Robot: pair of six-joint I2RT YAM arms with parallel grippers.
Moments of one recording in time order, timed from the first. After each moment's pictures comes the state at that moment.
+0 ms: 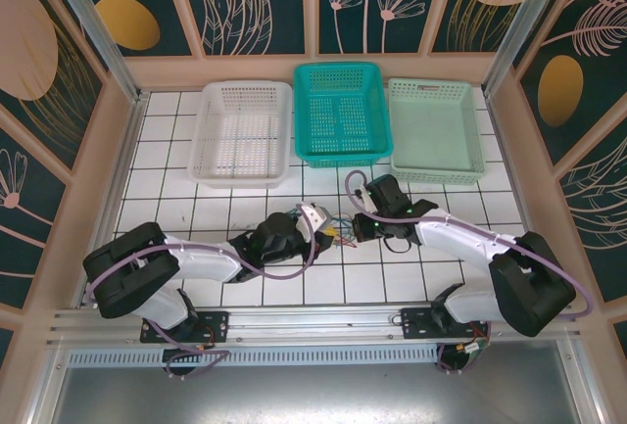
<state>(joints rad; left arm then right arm) -1.02 1.50 0.46 0.67 0.13 -0.20 0.63 1.30 0.64 -0.36 -0.19 0.38</state>
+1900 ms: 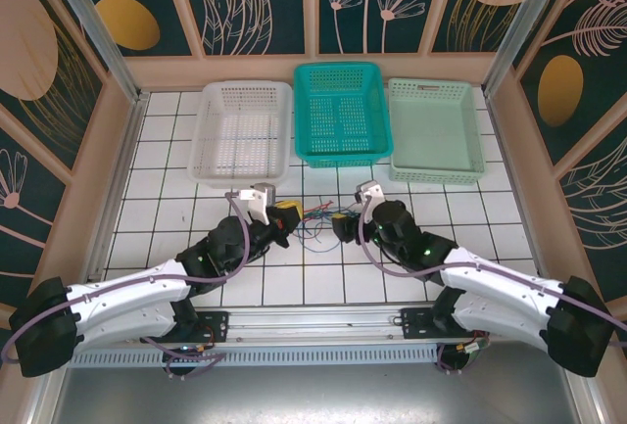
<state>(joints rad) -1.02 0.96 0.40 0.41 -0.22 -0.62 0.91 0.97 0.45 0.04 0.21 0.28</state>
